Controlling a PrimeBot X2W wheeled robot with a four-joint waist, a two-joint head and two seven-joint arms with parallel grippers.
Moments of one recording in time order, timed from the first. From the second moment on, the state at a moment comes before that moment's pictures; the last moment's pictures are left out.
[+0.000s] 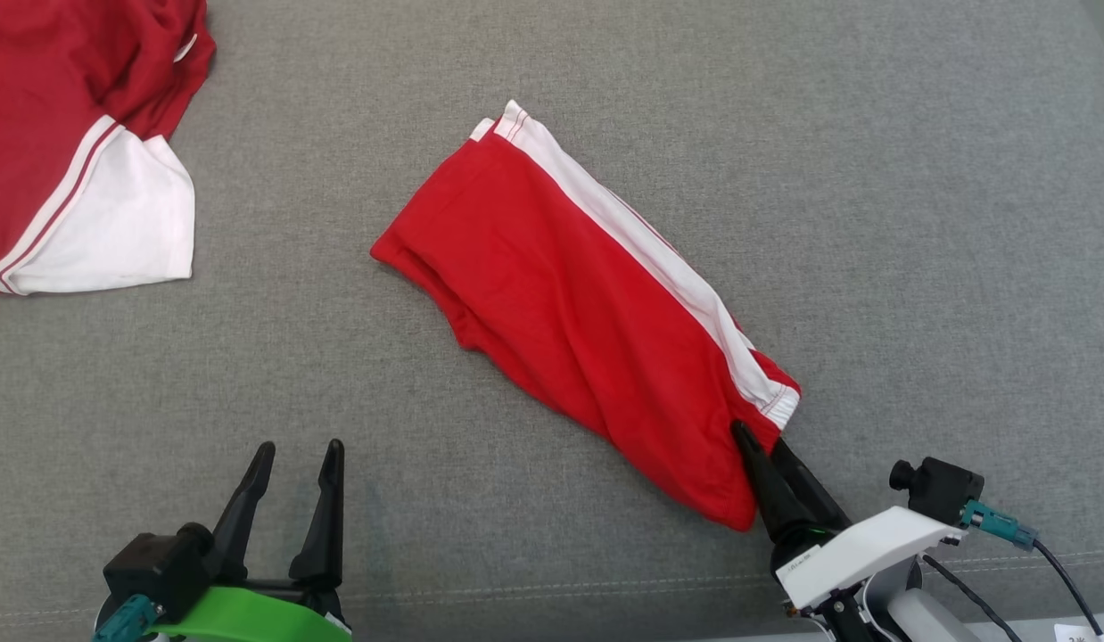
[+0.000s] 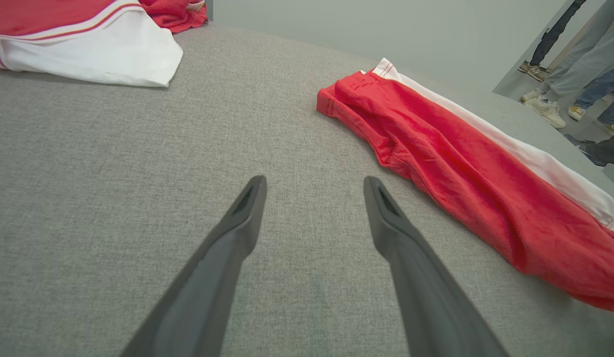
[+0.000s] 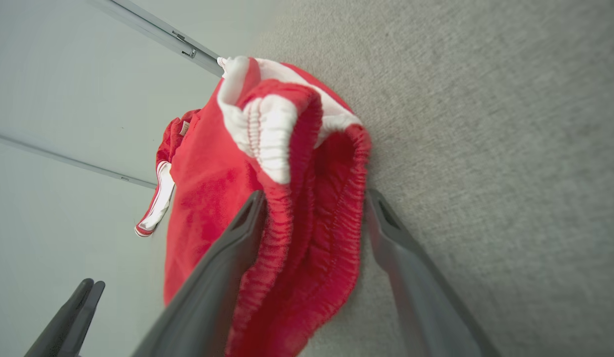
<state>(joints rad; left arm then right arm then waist) 0.09 0.28 -0.38 -0.09 -0.64 0.09 -0.25 -0.03 -0.17 0.53 0.27 1.03 0.12 -0.26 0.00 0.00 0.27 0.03</state>
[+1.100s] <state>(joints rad) 0.09 0.27 -0.33 -0.07 -0.64 0.07 -0.25 -0.08 -0.16 0.53 0.23 1.35 0.12 -0.16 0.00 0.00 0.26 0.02</state>
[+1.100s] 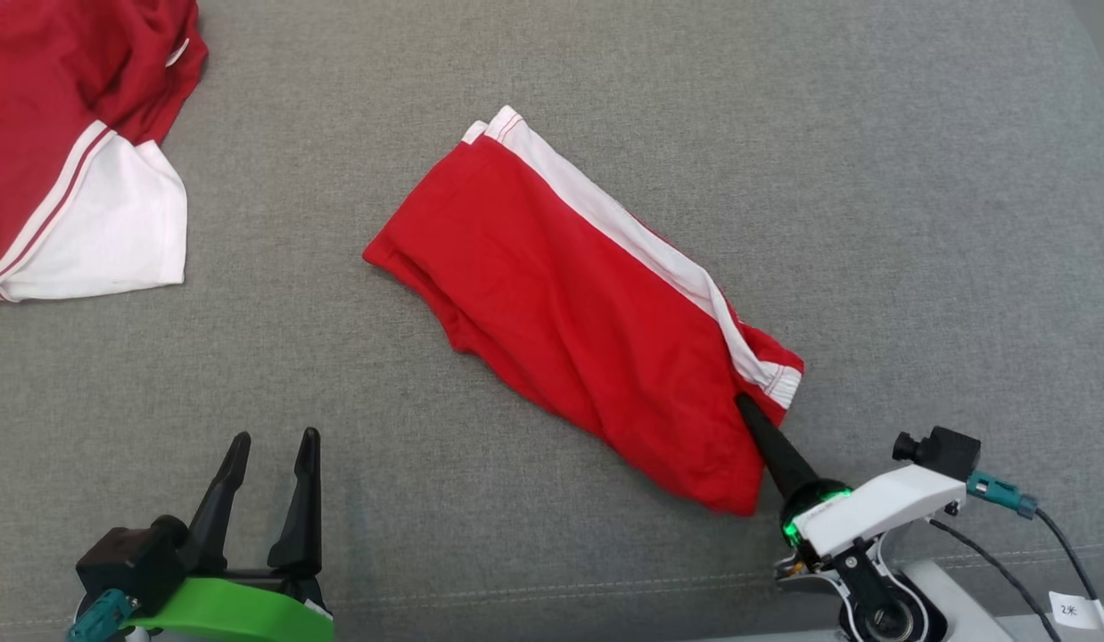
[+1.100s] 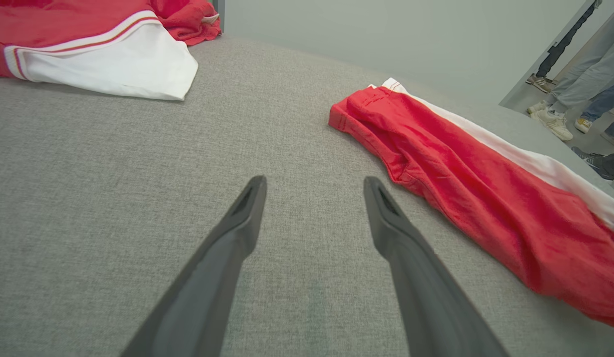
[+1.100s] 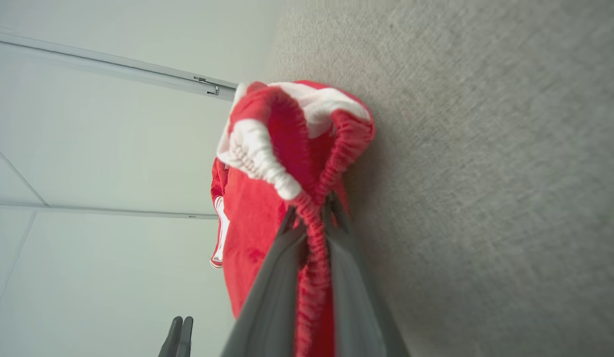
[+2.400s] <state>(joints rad) 0.09 0.26 -0.34 -0.08 -0.61 0.05 -0.25 0.14 -0.44 0.33 -0.09 1.65 0.12 0.07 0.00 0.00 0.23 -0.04</state>
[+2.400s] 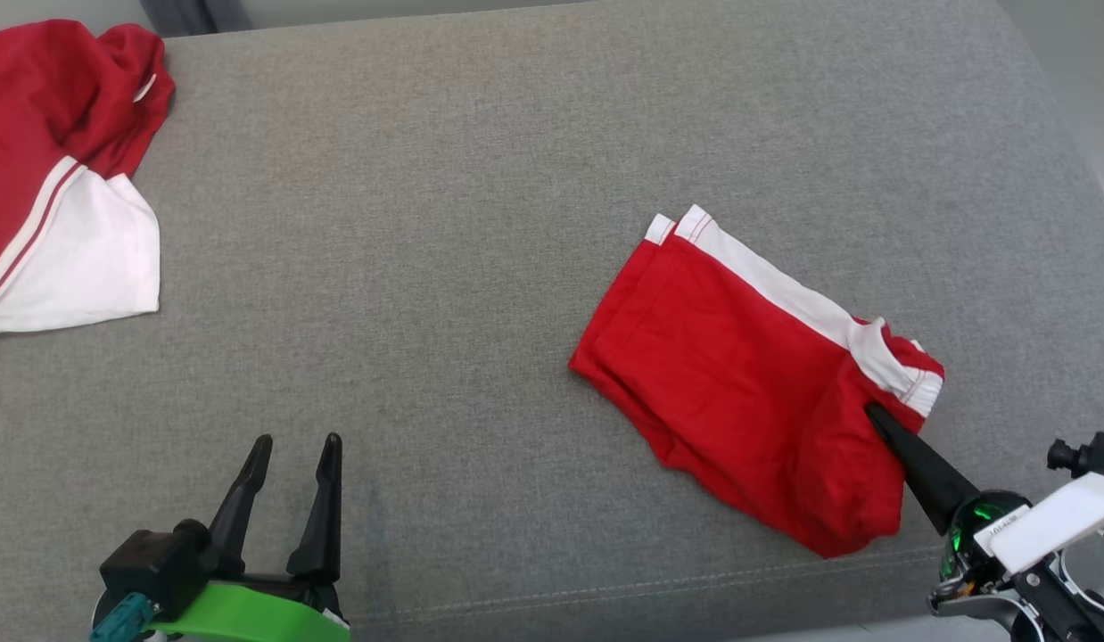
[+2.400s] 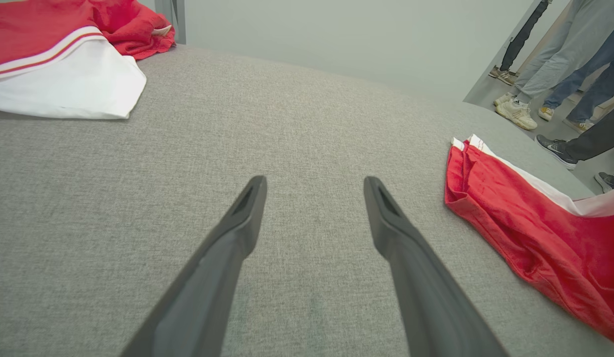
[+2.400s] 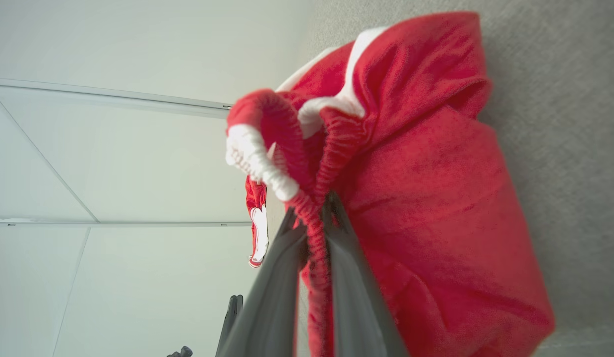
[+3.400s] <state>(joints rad) 0.05 0.25 -0.35 -0.09 -0.59 0.04 -0.25 -0.16 -0.27 0.38 0.02 1.49 0.03 -0.05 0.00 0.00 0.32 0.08</state>
